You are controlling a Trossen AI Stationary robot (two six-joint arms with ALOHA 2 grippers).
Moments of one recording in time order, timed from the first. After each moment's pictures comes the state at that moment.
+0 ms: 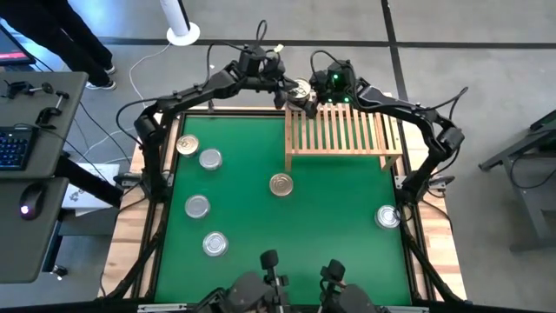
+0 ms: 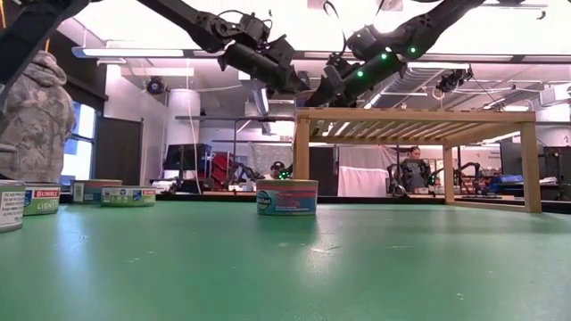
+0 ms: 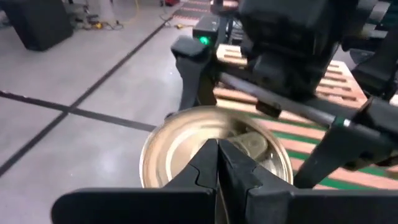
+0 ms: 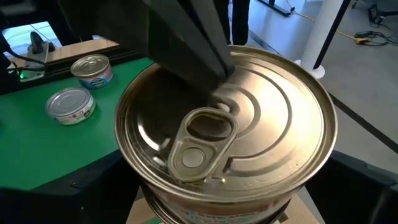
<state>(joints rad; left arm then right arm) 0.68 1.95 1.72 -0.17 0.41 0.17 -0.74 1.68 1.29 -0.09 -0.31 -0.14</state>
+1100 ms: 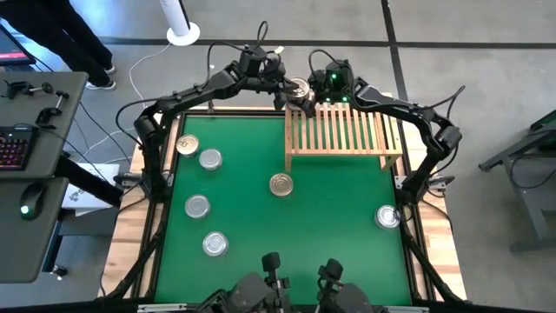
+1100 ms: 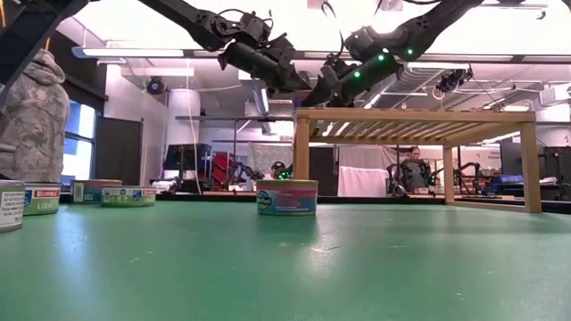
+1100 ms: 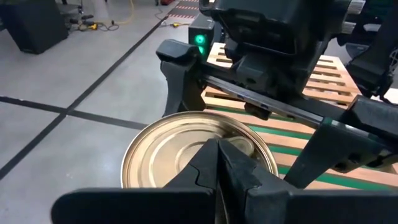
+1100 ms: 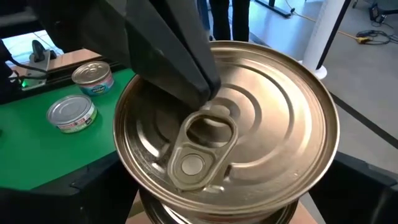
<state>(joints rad) 0.67 1.94 1.72 -0.18 0.41 0.20 -0.73 1.71 1.31 -0.07 -0.31 -0.11</state>
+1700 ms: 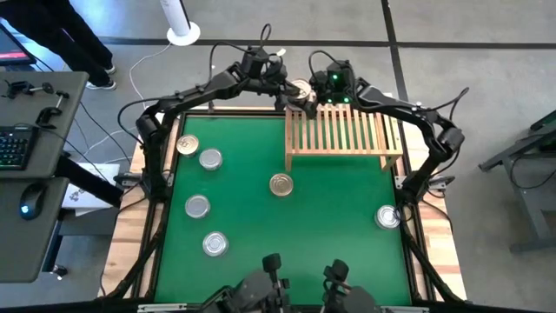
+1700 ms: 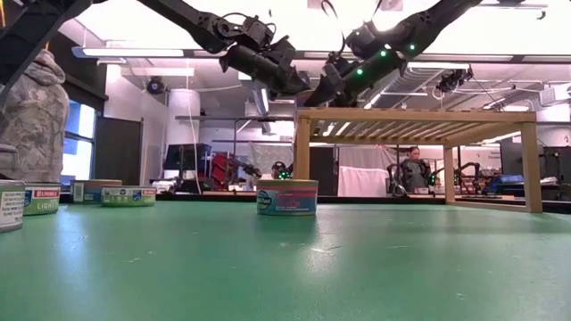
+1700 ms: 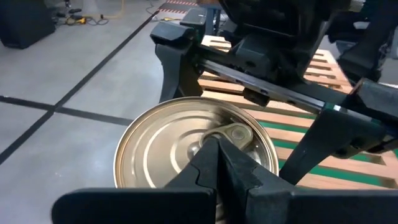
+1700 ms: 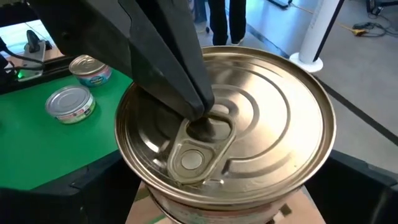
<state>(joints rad) 0.67 1.97 1.72 -0.23 0.44 0.21 -0.74 1.67 1.31 -0.12 -0.28 -0.11</state>
